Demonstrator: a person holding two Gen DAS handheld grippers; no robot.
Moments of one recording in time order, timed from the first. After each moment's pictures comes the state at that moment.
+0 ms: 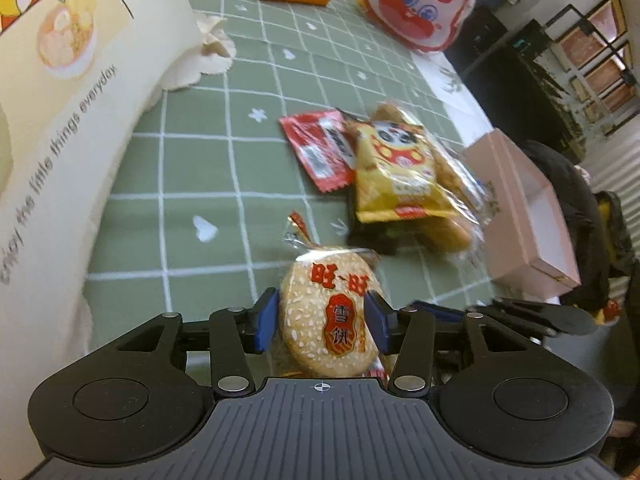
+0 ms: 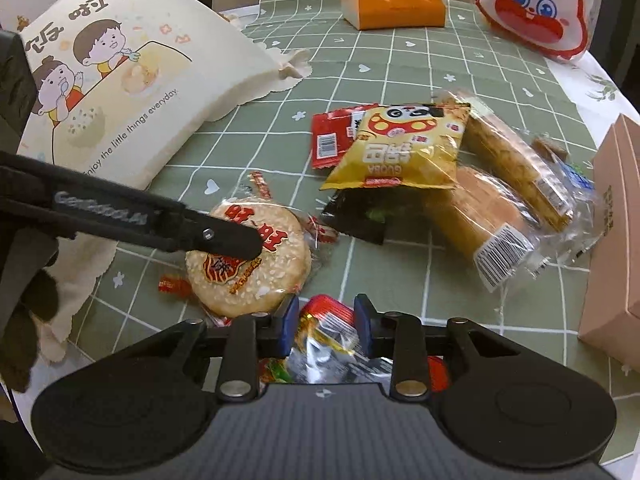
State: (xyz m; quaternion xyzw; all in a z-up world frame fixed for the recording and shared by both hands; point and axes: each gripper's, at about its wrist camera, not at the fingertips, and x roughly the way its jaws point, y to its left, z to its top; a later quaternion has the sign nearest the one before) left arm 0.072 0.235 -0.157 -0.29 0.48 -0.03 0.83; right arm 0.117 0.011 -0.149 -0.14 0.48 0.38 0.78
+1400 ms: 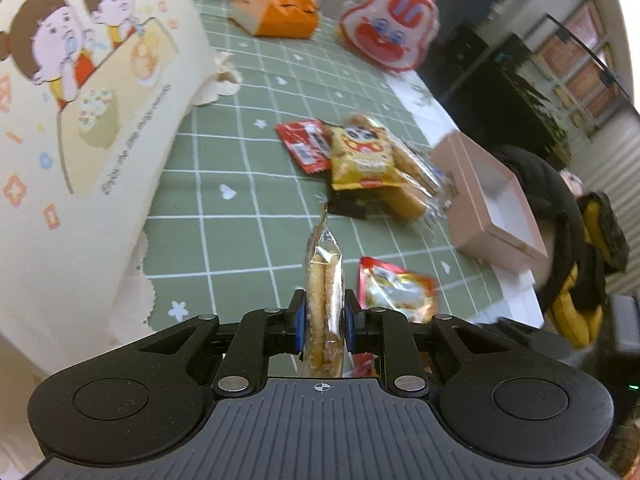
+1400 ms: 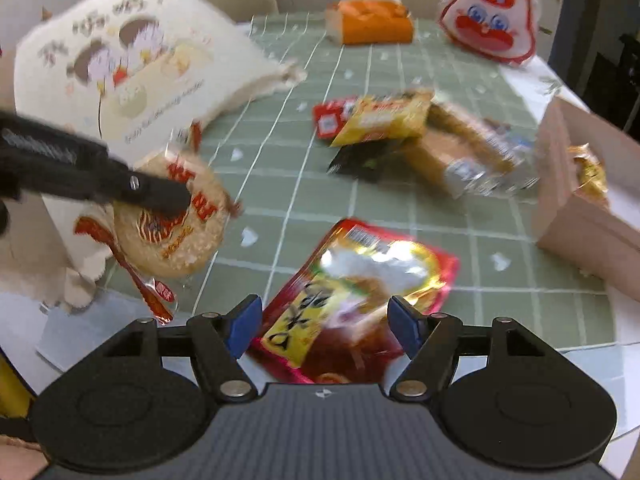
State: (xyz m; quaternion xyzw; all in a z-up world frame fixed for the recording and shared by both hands) left arm -0.012 0.226 -0.113 -0.26 0.44 -0.03 0.86; right arm 0.037 -0.027 -0.133 -0.14 0.45 0.34 0.81
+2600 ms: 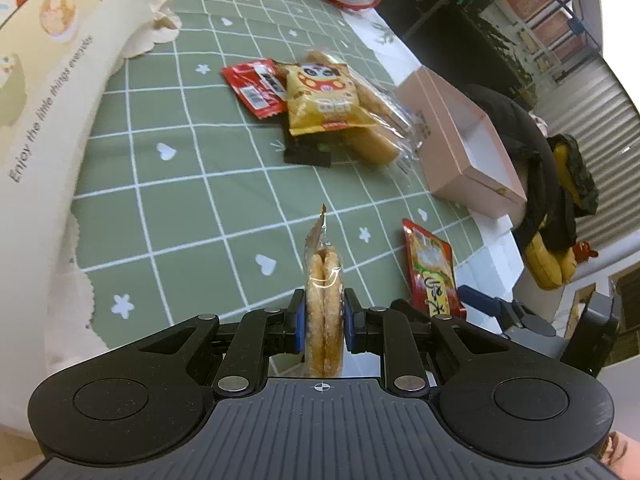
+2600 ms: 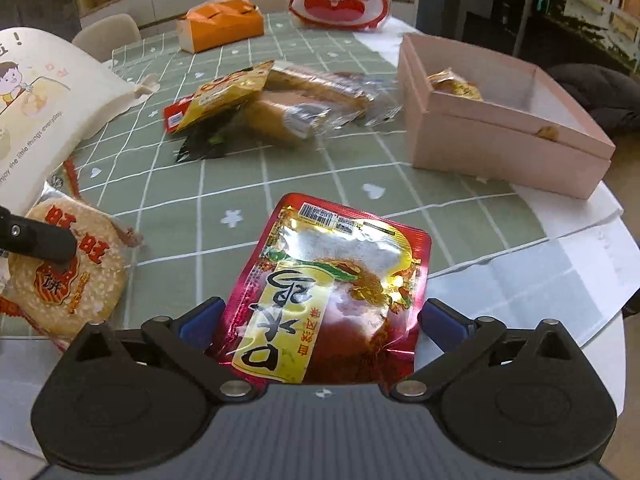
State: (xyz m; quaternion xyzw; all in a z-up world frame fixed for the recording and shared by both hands) left arm 0.017 0.211 -0.141 -0.25 0.50 -0.12 0.82; right arm 0.041 -0.079 -0.170 -0.07 0.44 0.16 0.88
